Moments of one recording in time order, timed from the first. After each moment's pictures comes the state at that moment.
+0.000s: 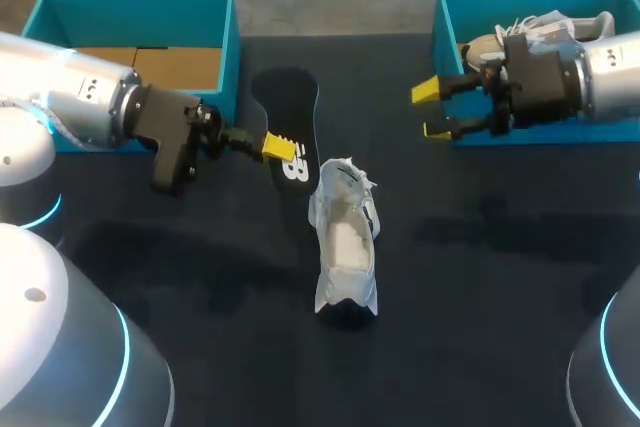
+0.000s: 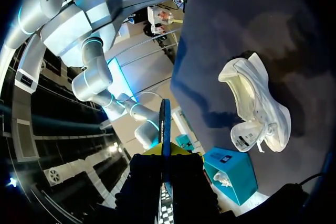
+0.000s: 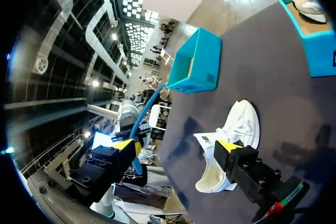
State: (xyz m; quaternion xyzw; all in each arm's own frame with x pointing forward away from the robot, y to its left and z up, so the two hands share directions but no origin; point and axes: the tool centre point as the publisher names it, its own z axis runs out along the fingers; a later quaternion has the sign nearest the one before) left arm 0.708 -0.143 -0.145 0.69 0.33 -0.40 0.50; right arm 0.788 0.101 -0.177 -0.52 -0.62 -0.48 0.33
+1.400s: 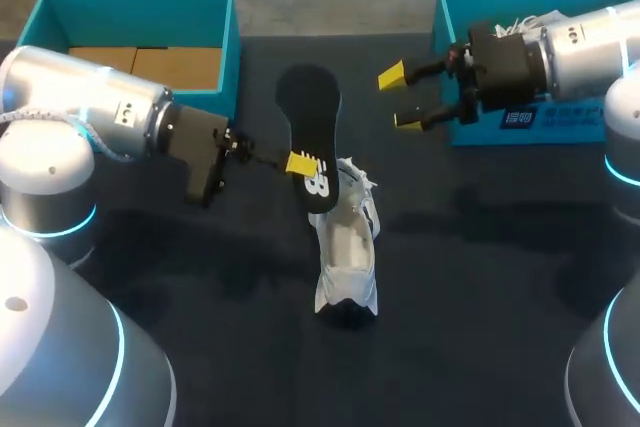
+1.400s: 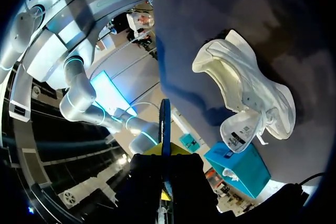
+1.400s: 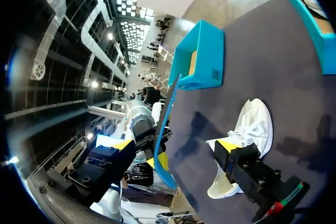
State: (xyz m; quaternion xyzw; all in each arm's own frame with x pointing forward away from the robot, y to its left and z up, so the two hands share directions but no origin) left arm 0.721 -0.170 -0.191 0.73 0.26 -0.35 0.53; right arm 0.799 0.139 -0.170 -0.53 -0.61 -0.47 0.35
